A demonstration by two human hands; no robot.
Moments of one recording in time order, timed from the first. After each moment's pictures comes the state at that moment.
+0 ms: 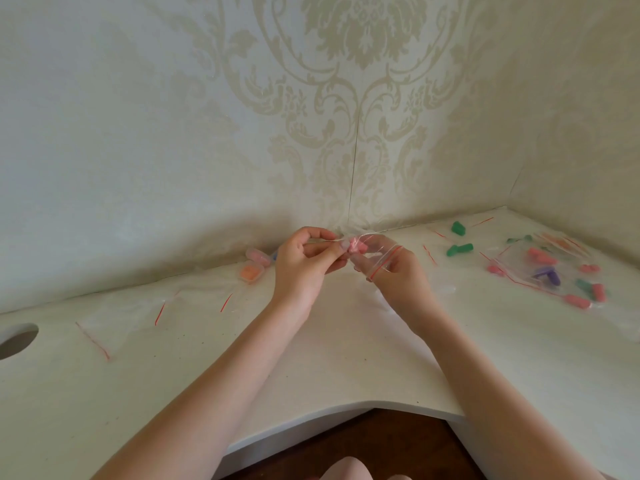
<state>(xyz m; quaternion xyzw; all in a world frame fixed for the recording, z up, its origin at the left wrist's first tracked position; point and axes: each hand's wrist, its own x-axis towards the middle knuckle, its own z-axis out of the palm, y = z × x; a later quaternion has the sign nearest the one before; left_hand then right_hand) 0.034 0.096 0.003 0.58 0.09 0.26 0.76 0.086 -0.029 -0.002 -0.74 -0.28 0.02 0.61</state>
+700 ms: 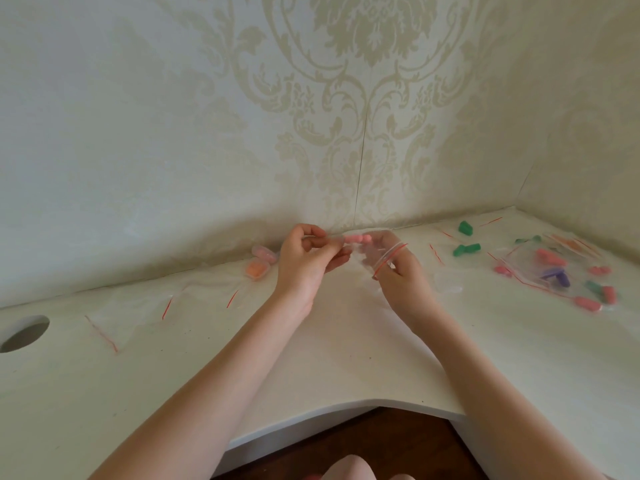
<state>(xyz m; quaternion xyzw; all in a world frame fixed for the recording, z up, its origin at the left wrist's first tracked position) 0.037 0.100 0.005 0.55 0.14 0.26 0.78 0.086 -0.028 -0.010 -0.72 -0.32 0.01 0.61</state>
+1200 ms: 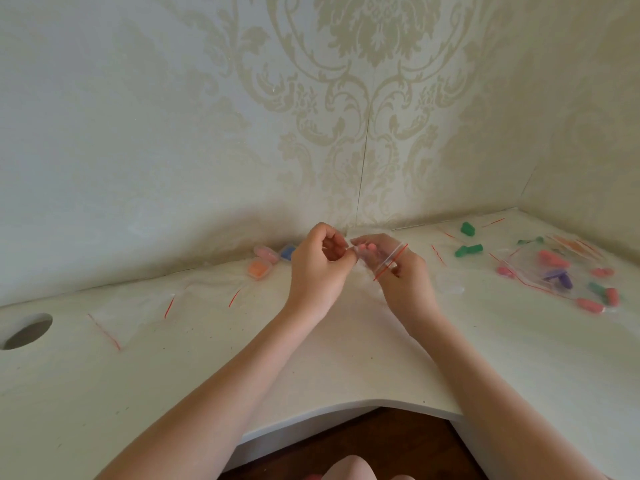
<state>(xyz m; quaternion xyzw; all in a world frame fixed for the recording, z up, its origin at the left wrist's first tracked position) 0.036 0.091 -0.006 0.75 0.09 0.36 0.54 0.083 -0.027 -0.011 -0.74 -0.32 -0.05 0.59</state>
